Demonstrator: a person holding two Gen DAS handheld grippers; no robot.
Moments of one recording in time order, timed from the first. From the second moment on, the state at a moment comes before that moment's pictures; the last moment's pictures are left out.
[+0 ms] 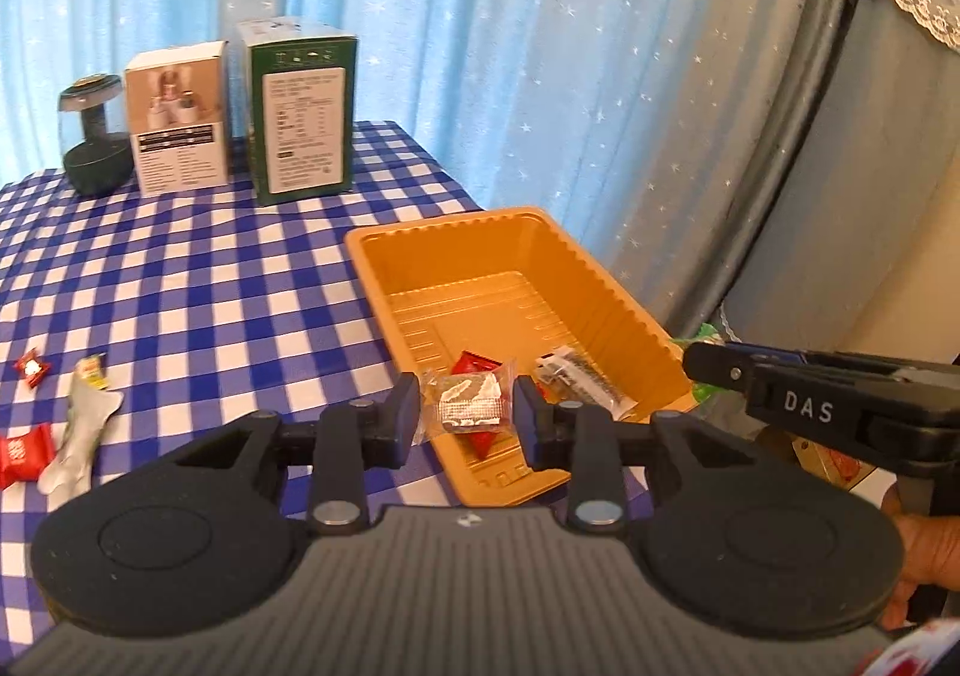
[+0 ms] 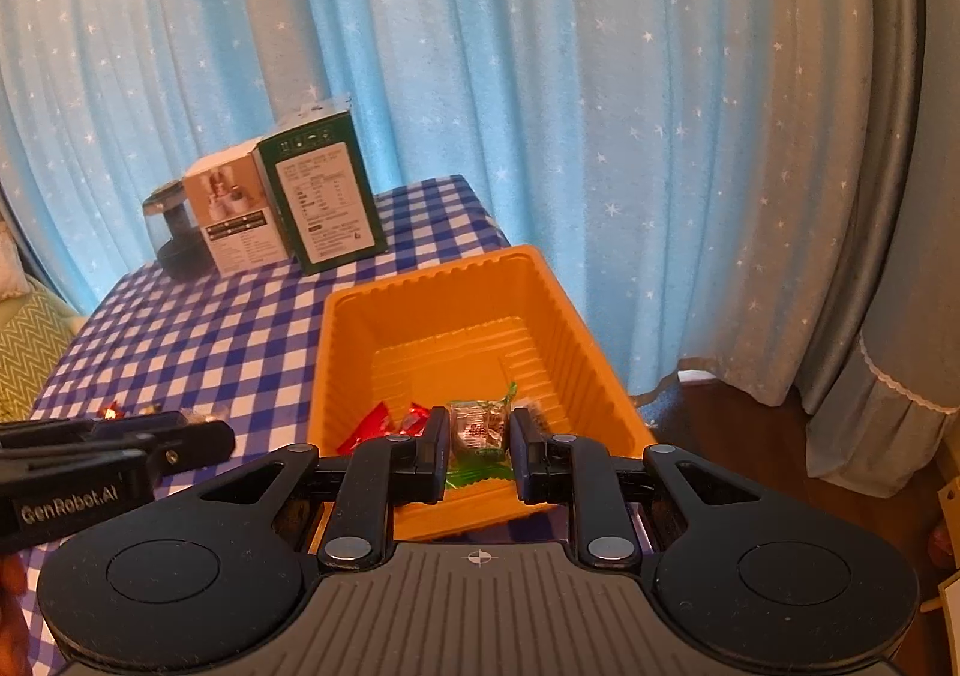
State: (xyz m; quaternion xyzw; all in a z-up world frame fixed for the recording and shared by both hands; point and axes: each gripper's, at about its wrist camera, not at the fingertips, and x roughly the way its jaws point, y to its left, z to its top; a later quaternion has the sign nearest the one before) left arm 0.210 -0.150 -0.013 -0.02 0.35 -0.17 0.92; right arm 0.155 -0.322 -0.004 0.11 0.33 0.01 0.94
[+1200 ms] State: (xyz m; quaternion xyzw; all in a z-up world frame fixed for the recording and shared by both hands) left arm 0.247 -0.131 -0.043 -0.06 0.39 -0.14 0.91; right arm 0.204 -0.333 -0.023 0.12 0.35 0.03 0.93
